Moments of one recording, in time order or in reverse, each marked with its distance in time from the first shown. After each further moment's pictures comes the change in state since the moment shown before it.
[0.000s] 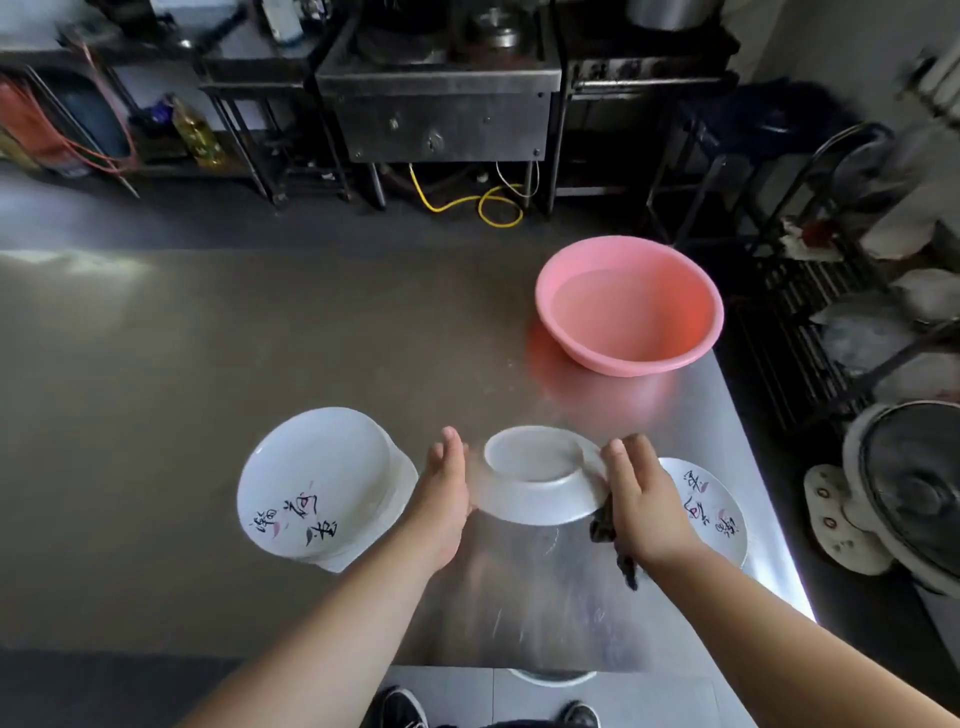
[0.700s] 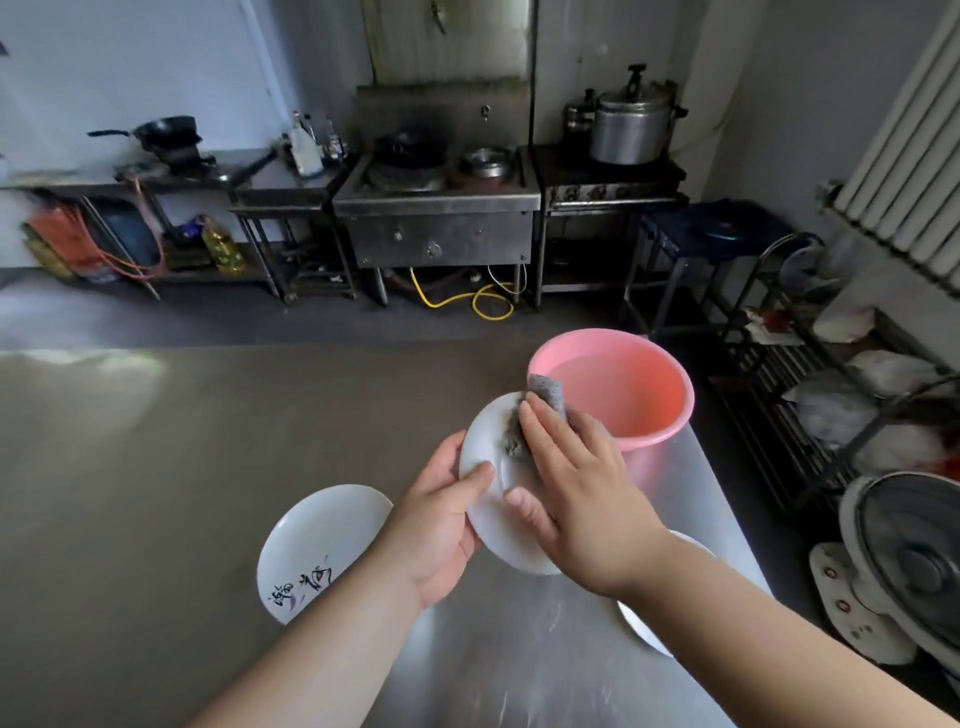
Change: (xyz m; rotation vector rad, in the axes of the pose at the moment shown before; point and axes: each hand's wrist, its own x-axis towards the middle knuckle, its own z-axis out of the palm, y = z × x) left_hand -0.094 0.100 -0.010 -0.168 -0.467 0.305; right_hand -0.036 -0.144 -0.008 -0.767 0.001 -0.829
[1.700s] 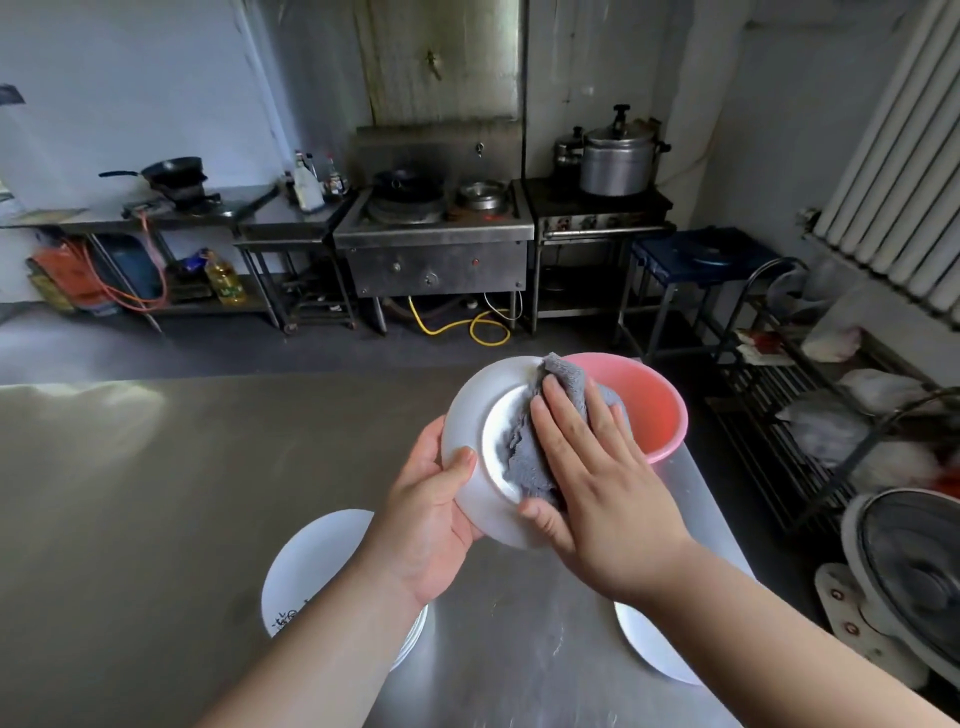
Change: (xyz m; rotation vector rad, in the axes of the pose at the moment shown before) left_hand -0.007 0.033 0.012 -0.181 -0.075 0.164; right_hand 0.001 -0.001 -0.026 -0.177 0.164 -0.066
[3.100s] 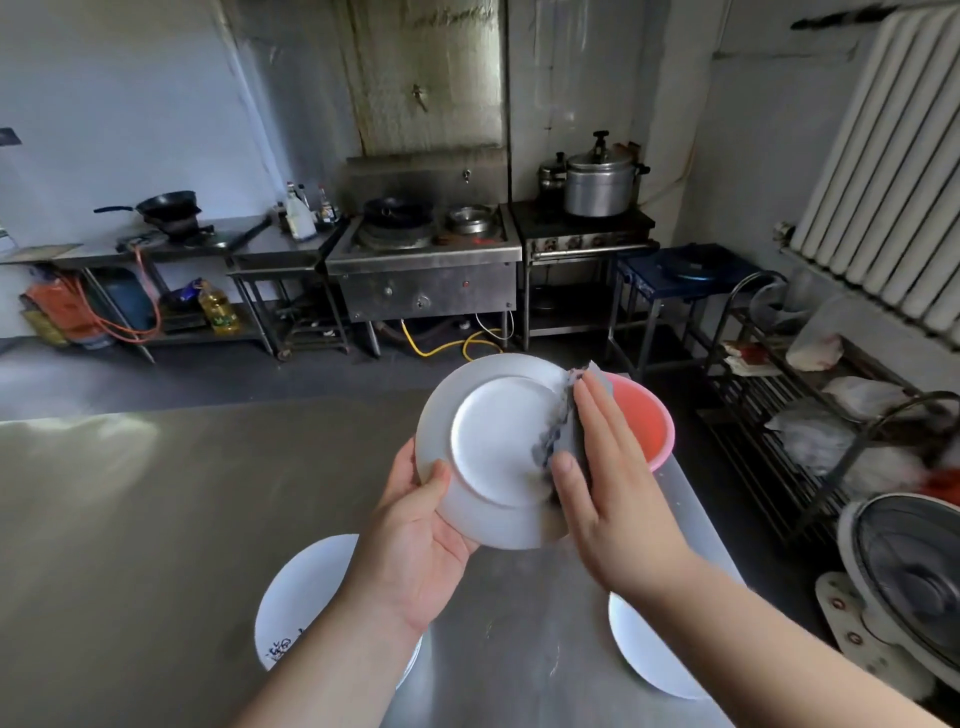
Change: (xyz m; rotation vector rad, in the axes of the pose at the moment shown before) left_hand -0.008 0.002 0.012 -0.146 0.023 0.059; right_hand 0.001 0.000 -0.021 0.516 0.190 0.282
